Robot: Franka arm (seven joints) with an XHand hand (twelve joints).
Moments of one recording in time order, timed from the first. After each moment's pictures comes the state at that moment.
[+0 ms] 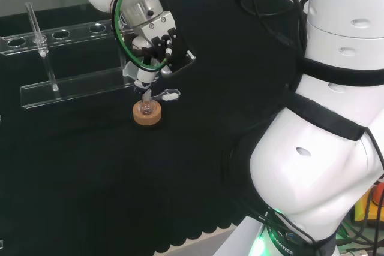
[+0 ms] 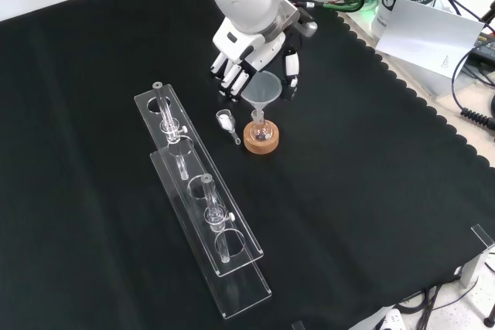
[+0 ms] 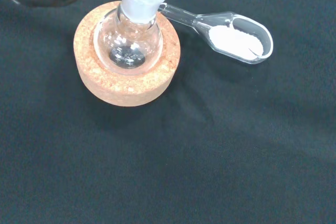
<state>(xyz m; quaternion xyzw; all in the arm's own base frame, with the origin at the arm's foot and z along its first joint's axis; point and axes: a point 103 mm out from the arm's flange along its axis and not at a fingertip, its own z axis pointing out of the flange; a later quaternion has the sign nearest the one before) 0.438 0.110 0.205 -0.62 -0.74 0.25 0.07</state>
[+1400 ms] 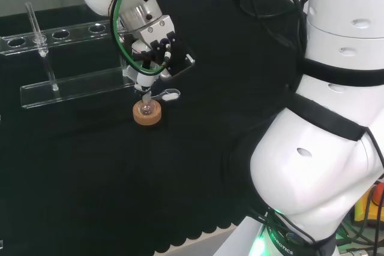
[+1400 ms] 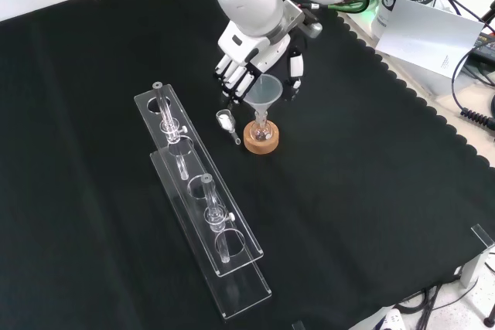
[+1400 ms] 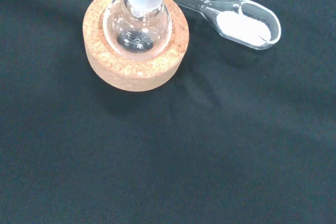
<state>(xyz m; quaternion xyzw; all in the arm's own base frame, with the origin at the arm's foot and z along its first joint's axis) 0.429 0.114 0.202 -0.62 -0.74 0.26 0.07</state>
